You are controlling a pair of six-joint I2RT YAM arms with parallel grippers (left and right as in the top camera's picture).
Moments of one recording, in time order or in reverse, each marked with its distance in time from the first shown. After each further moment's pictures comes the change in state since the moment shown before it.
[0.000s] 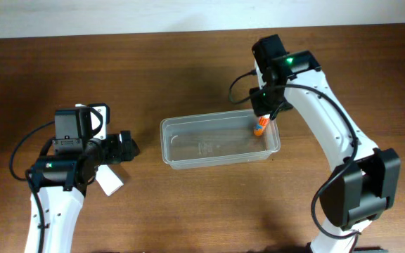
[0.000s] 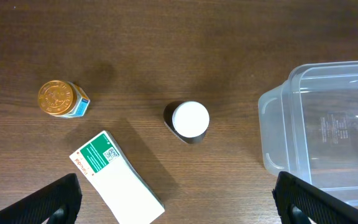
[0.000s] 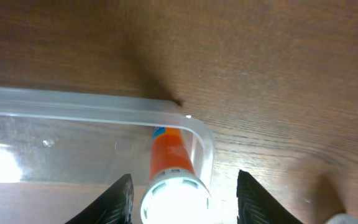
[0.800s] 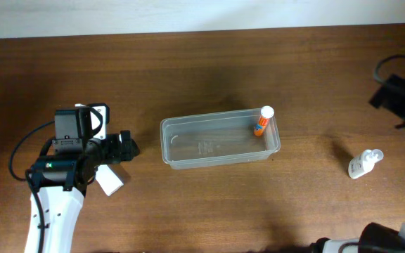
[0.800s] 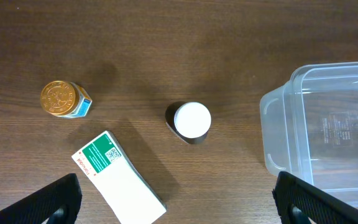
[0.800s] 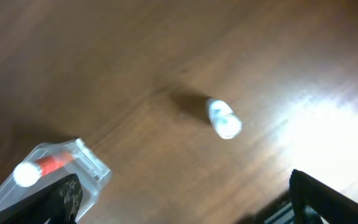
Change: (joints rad) left arm 0.000 0.000 0.002 0.000 -0.007 0.000; right arm -0.688 -0.329 0.238 -0.408 -0.057 0.222
